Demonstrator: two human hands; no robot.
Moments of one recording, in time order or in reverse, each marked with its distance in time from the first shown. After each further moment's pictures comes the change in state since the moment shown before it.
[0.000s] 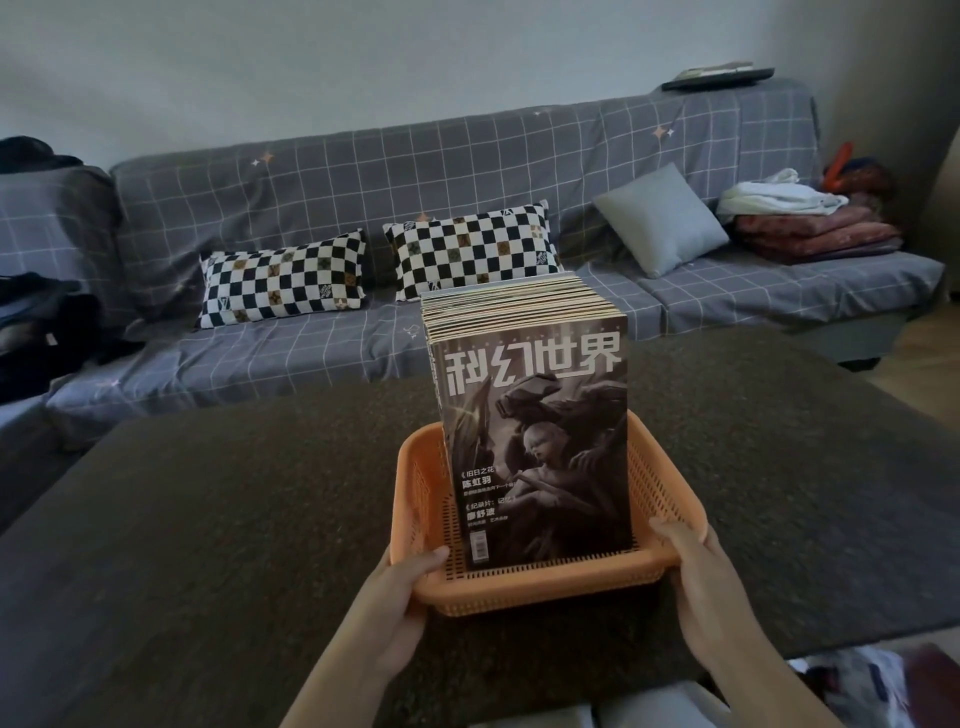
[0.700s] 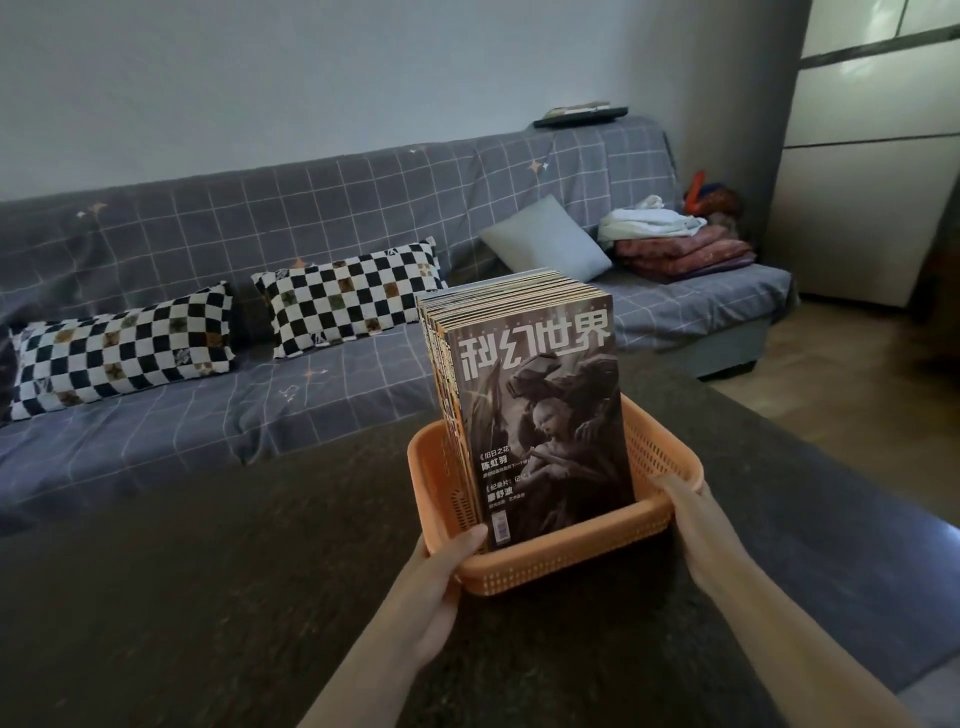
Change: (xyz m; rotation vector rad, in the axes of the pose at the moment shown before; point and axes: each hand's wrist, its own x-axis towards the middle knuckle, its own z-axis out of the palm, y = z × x) left_hand 0.111 -0.016 0.192 0.047 -0.278 -0.036; right_hand 0.155 -0.105 -0.090 -0.196 0.202 -0.098
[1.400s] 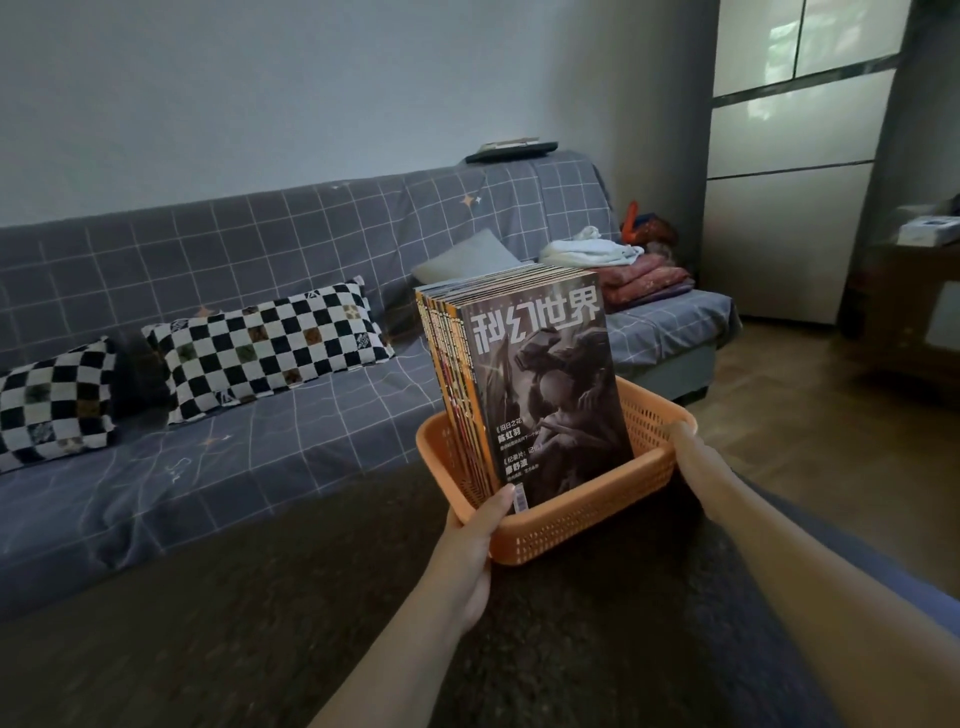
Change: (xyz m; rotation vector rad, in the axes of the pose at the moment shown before) left_hand 0.167 -0.009 0.139 0.129 -0.176 0.100; right_hand 0.195 -0.077 -0.054 -0.169 0.195 0.001
